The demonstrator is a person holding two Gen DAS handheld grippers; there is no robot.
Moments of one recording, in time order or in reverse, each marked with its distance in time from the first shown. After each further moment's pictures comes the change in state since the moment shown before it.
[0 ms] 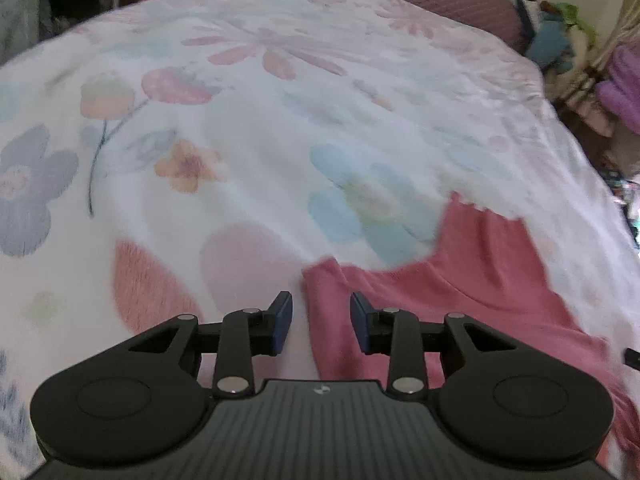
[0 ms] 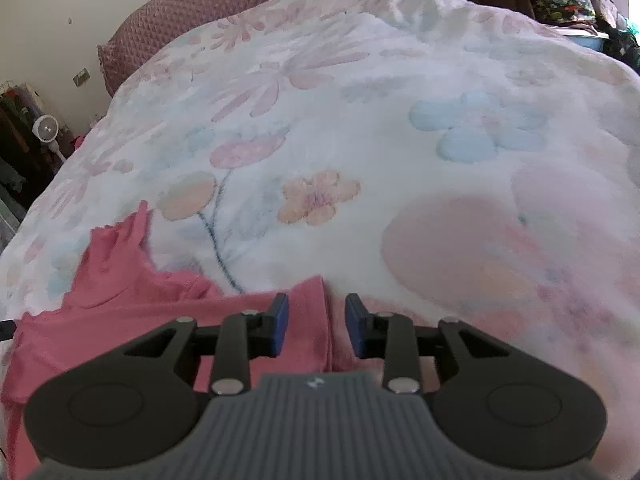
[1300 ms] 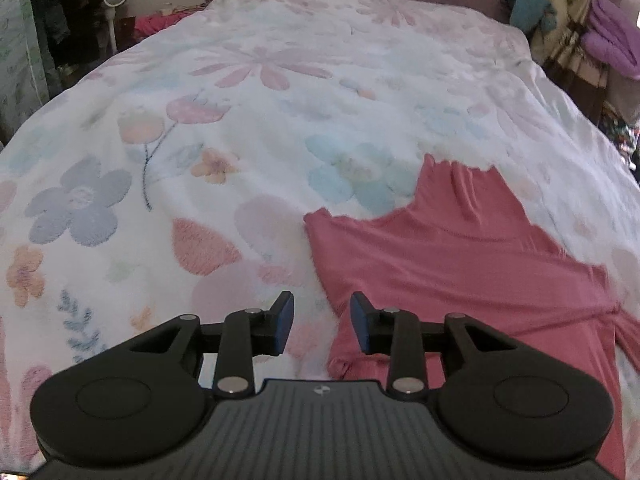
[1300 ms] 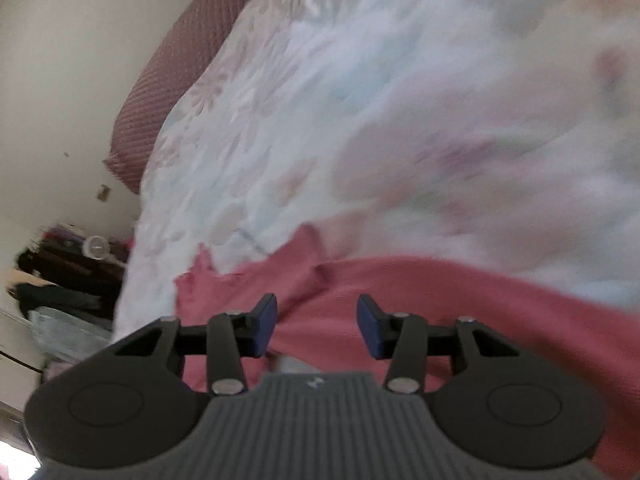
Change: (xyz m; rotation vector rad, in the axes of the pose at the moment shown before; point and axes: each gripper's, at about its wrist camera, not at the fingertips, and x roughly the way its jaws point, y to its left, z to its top) left arm -0.069 -0.042 -0.037 0.143 -0.019 0.131; right arm -0.101 -0.083 -0.067 0.495 0.017 0.240
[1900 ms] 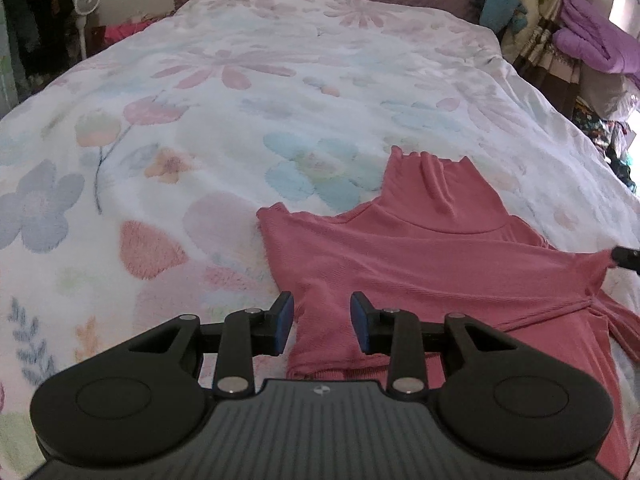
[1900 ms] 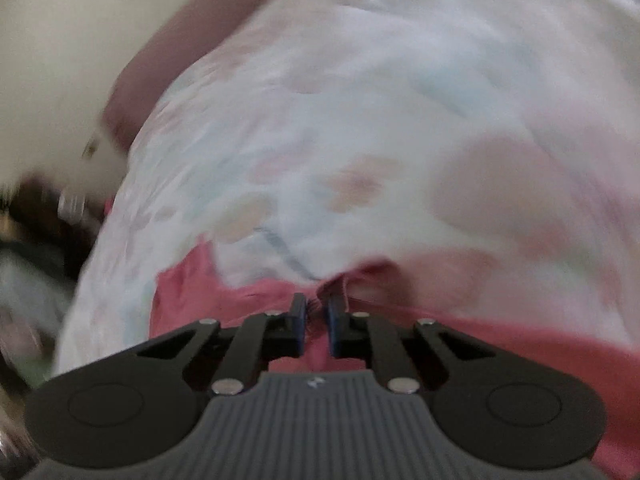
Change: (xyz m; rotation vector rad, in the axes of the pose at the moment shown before) left arm 0.022 -0.014 -0.016 0.033 -0.023 -0.080; right arm 0.103 0.112 0.001 -0.315 -0.021 -0.108
